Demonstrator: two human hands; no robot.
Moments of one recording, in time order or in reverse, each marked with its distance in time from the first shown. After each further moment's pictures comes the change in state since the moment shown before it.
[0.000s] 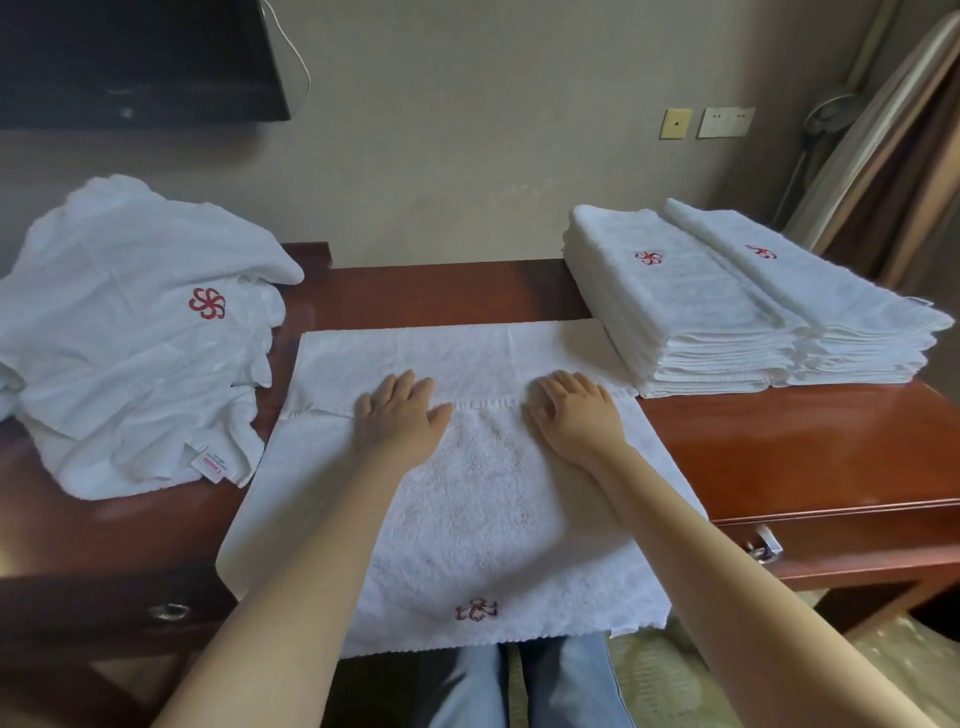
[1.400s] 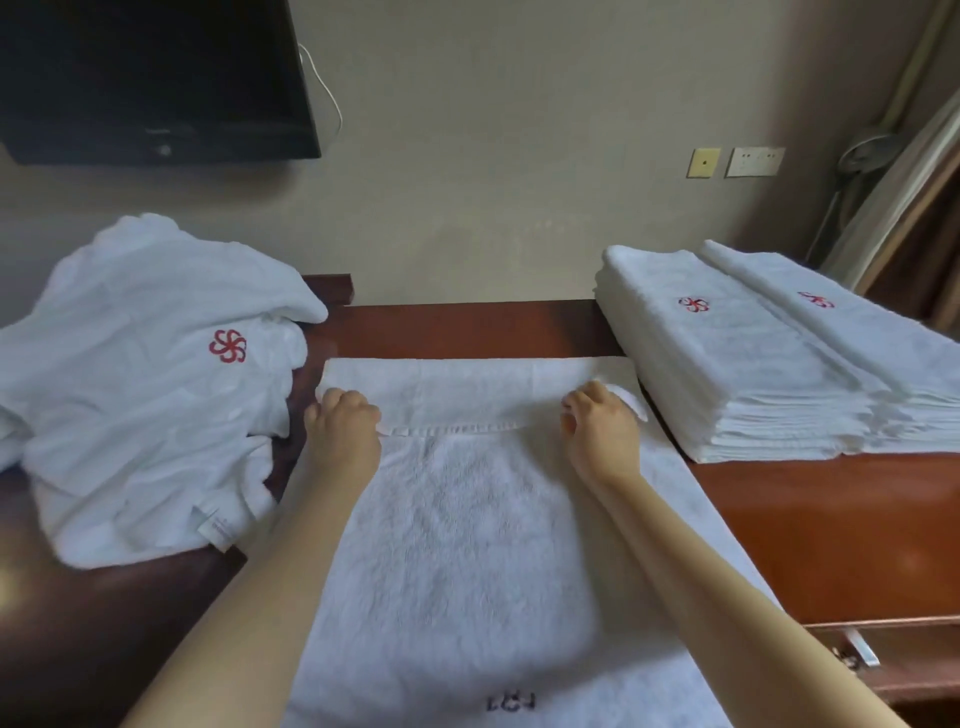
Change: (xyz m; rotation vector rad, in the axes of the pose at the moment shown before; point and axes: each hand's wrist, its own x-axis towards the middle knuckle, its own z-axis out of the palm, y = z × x) left_hand 0.046 -0.082 -0.020 0.047 0.379 -0.106; right_hand 0.059 -0.021 0.004 0.130 0.311 0.019
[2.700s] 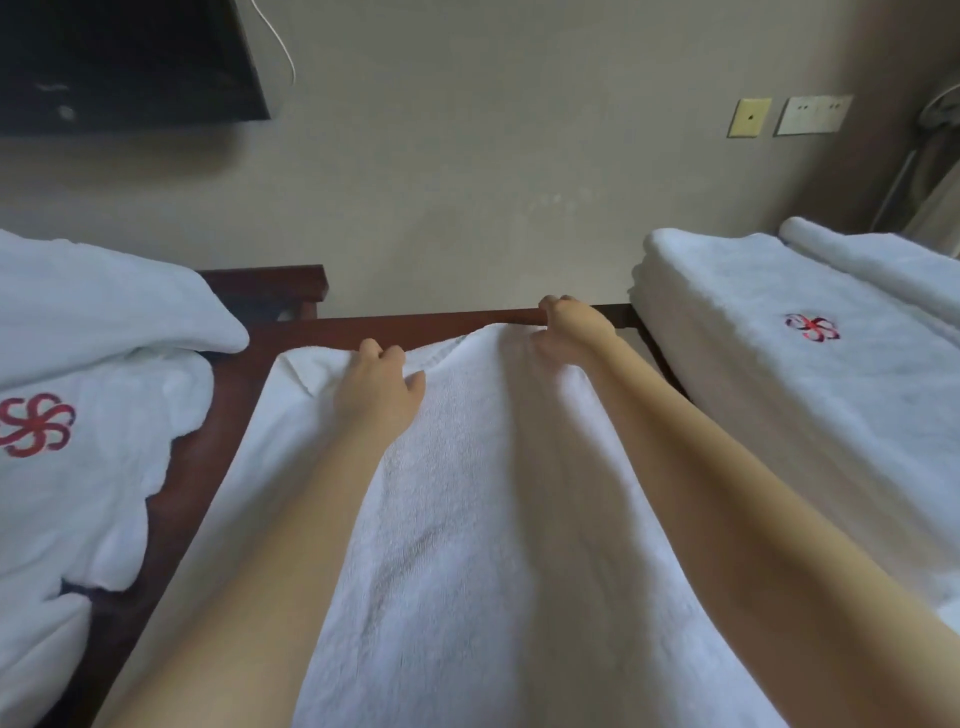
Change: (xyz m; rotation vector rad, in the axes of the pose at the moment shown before) left_hand 0.192 0.061 0.099 -0.126 -0.083 -0.013; right_hand 0.262 0.046 0.126 -0.130 -0.456 0.087
